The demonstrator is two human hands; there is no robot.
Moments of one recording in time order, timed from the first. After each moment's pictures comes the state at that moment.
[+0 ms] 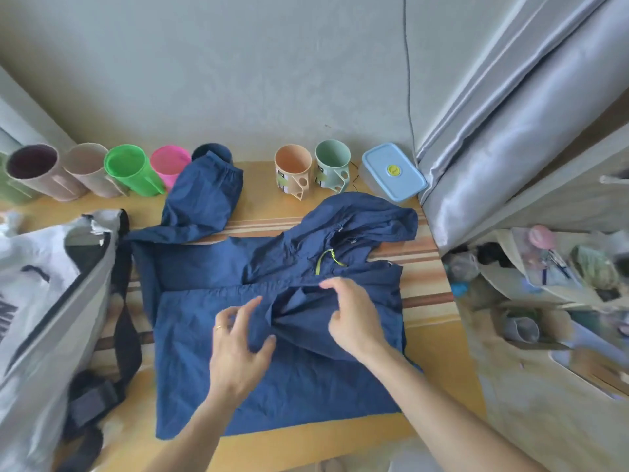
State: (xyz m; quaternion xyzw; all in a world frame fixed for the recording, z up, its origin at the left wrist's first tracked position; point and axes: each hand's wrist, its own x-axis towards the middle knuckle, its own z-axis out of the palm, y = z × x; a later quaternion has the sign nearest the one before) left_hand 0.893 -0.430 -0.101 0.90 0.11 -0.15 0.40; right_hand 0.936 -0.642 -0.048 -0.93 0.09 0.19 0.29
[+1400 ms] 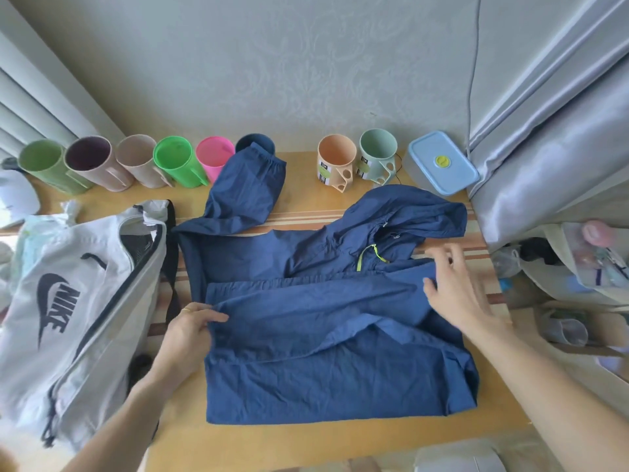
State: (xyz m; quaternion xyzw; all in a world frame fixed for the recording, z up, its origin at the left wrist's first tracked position) left_hand 0.926 -0.276 -0.097 0.91 0.14 -0.20 0.33; right_hand 0.983 -0.731 -0.070 -1.00 0.03 0.09 0.03
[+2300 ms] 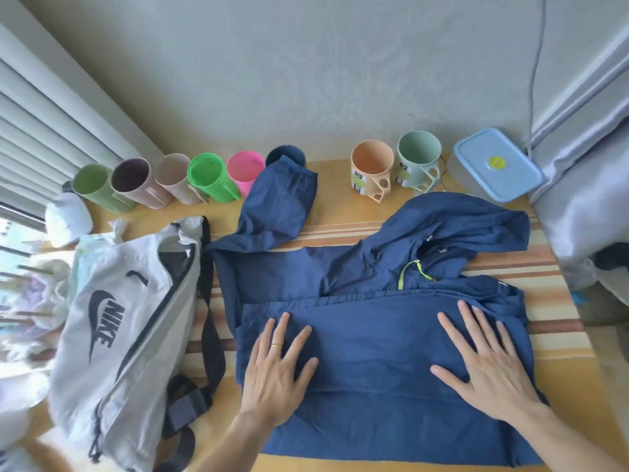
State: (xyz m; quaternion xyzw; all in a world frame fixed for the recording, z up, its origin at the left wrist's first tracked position) left_hand 0.894 -0.348 -0.150 0.98 -0.03 -0.15 0.11; right_hand 0.904 -0.744 -0.162 -0.98 -0.08 0.19 0.01
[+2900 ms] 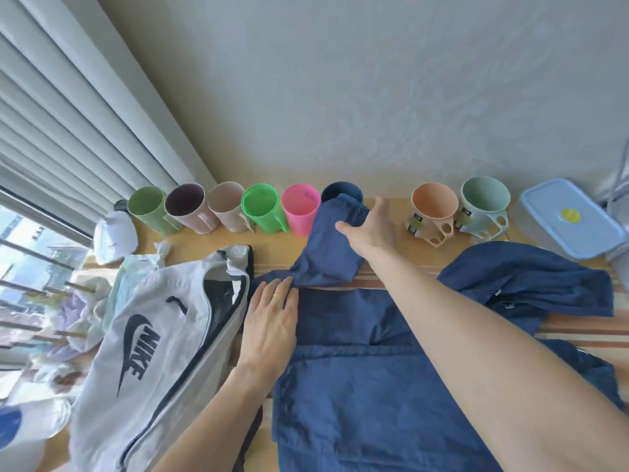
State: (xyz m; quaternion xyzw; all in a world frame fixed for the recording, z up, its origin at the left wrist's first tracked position) left_hand 1.037 -0.267 -0.114 1.00 -0.05 -0.02 -0.02; right_hand 1.196 -0.441 -0.067 -0.86 0.18 0.12 0.46
